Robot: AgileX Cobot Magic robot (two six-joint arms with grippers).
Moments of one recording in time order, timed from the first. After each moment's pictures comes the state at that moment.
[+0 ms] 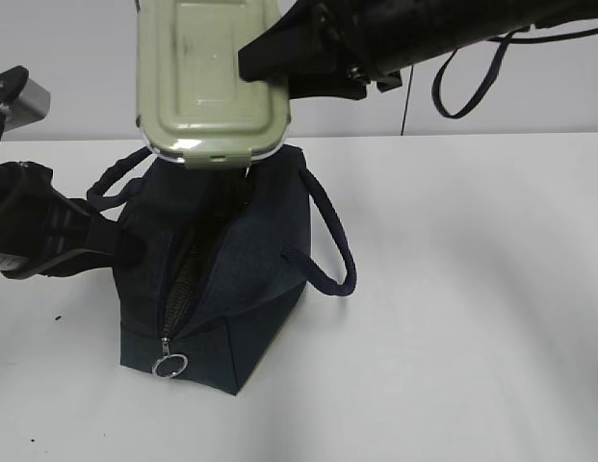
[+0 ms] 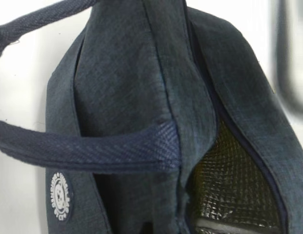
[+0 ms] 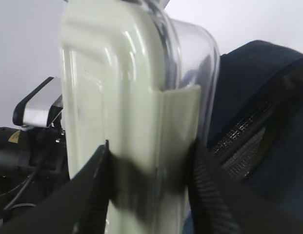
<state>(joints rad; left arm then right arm) -0.27 1.31 -0.71 -0.96 0.54 0.82 0.26 1.76 -1.46 1.25 0.95 -0.80</state>
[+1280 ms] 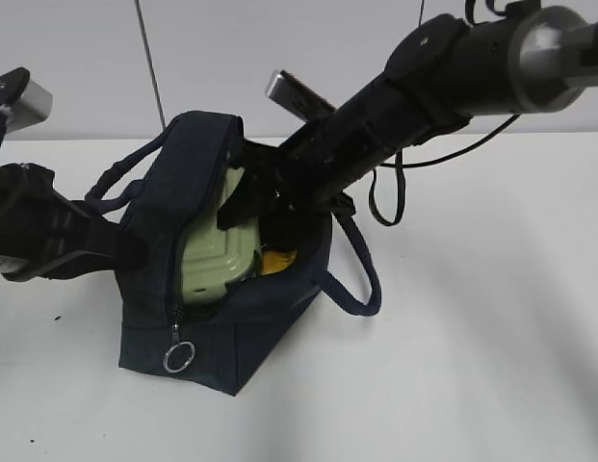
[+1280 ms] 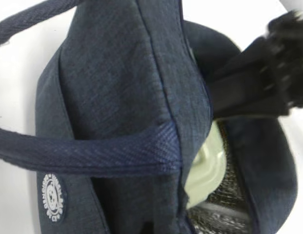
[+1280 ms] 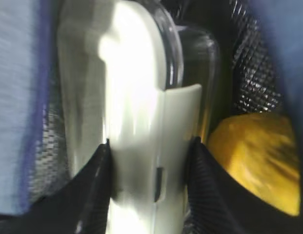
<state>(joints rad) -0.27 1.31 -0.71 -0.96 0.55 0.82 0.40 2.05 -1.53 0.97 0.83 -0.38</state>
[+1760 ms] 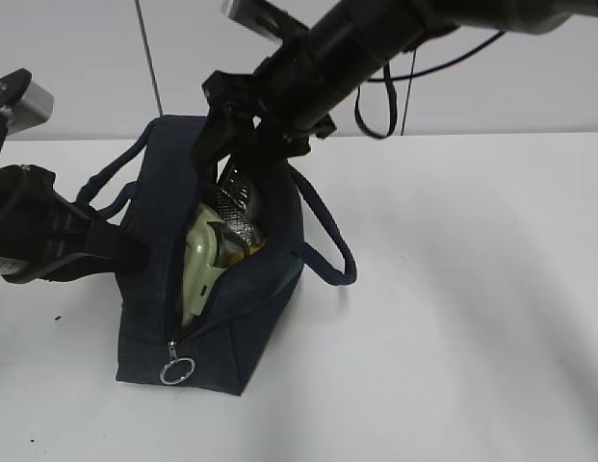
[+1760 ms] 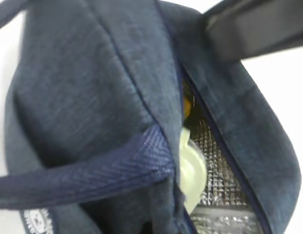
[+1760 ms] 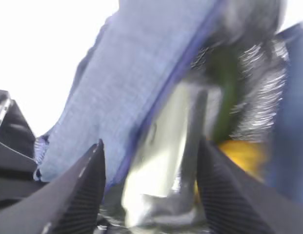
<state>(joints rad) -0.27 1.31 -0.71 -0.96 0.56 0.82 0.41 2.08 -1.86 0.76 1.06 -0.41</state>
